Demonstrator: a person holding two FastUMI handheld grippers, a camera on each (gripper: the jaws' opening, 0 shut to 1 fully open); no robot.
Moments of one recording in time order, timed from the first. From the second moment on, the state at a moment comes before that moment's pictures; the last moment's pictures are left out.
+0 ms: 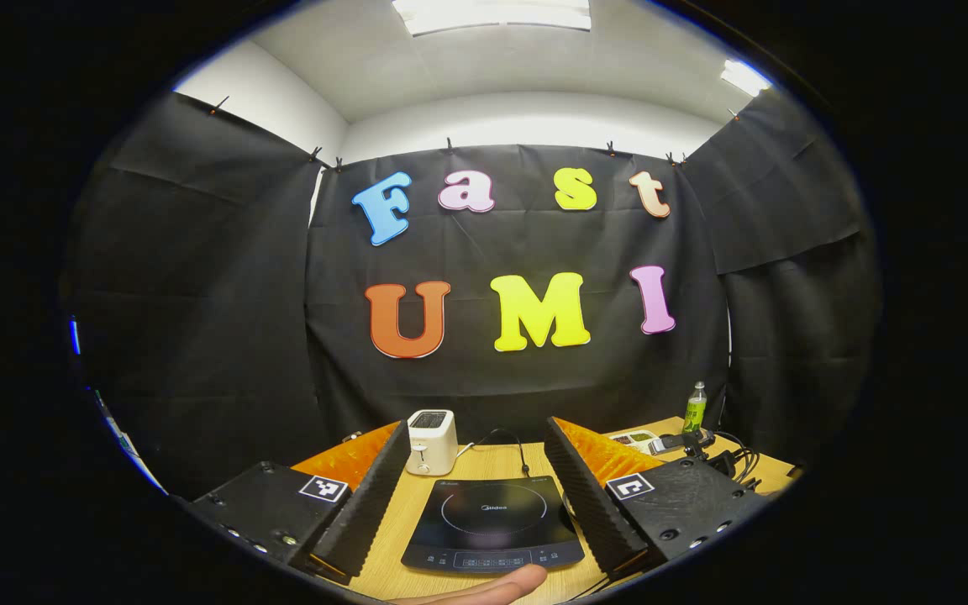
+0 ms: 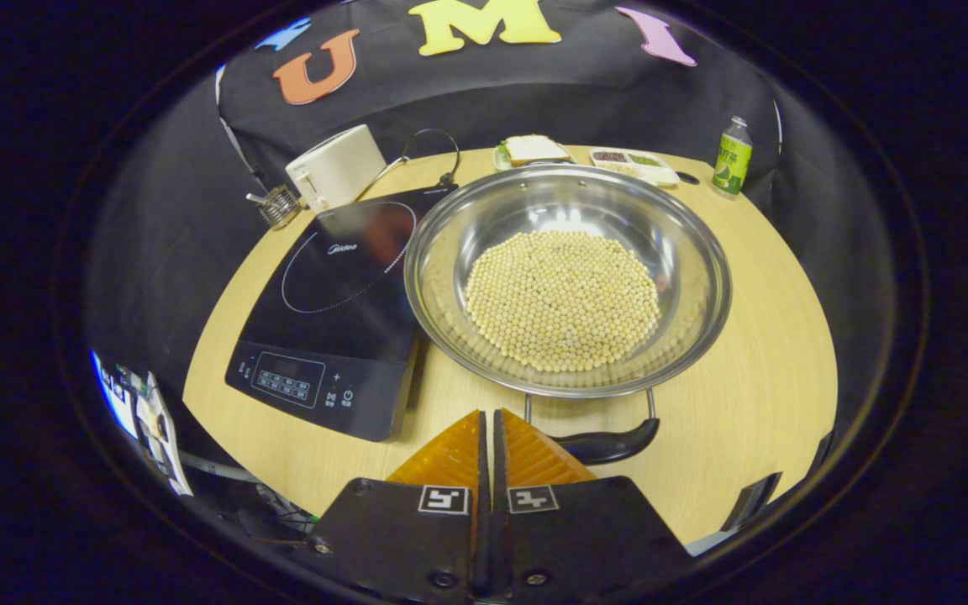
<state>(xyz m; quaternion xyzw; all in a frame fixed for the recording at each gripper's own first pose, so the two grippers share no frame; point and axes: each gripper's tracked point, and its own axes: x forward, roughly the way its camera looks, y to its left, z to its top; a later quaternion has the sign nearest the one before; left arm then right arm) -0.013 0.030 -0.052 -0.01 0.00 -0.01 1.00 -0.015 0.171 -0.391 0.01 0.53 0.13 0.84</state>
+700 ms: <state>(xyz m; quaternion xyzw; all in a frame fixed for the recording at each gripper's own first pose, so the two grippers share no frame) -0.019 0.012 -0.053 -0.03 0.00 -0.06 1.00 -0.004 0.116 -0.393 -0.01 0.52 0.12 0.84</state>
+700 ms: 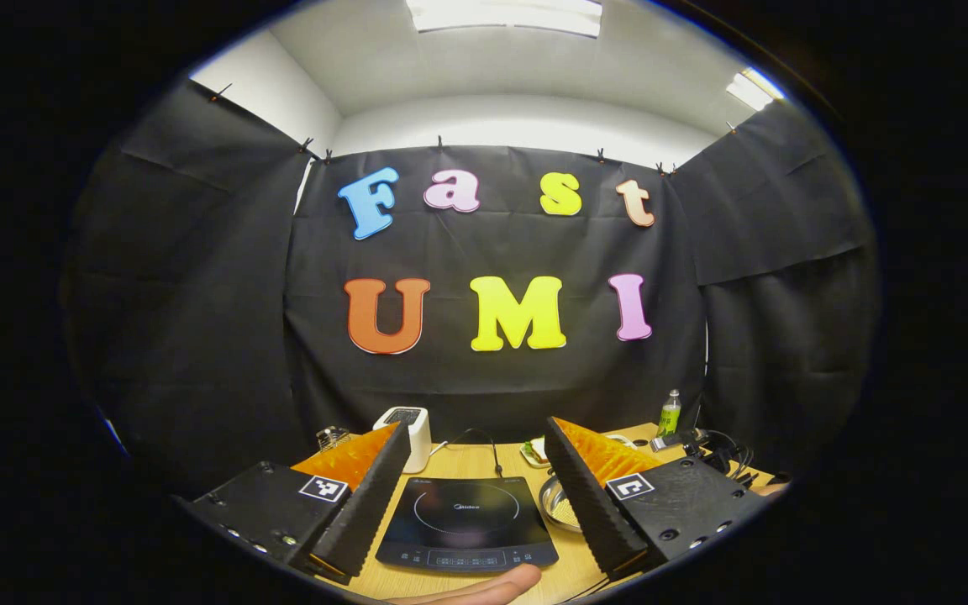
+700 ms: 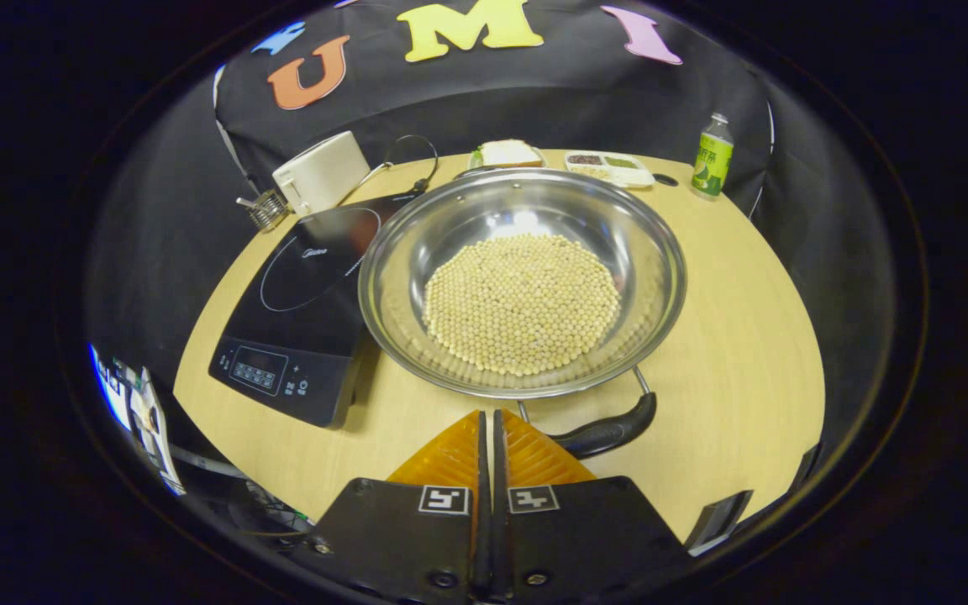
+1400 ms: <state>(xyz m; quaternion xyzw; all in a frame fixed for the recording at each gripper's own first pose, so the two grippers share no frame) -0.029 0.001 -0.054 -0.01 0.01 -0.07 1.00 0.029 0.046 -0.399 -0.01 0.52 0.07 0.85</state>
